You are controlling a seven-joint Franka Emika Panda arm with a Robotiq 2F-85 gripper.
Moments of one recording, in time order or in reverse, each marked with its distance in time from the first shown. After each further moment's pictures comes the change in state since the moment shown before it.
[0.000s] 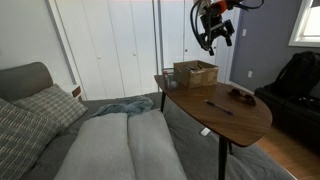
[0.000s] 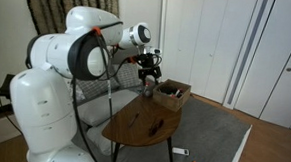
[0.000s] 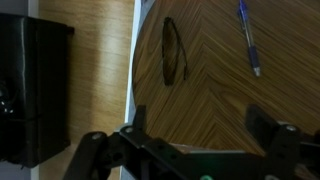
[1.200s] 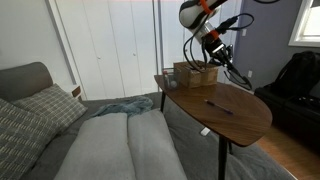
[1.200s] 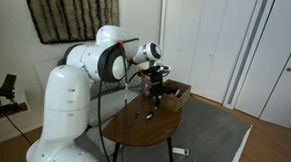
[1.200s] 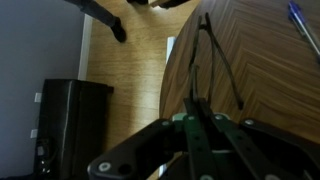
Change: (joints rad) arm 0.023 0.299 -0.104 0.145 -0.066 -0.202 0.073
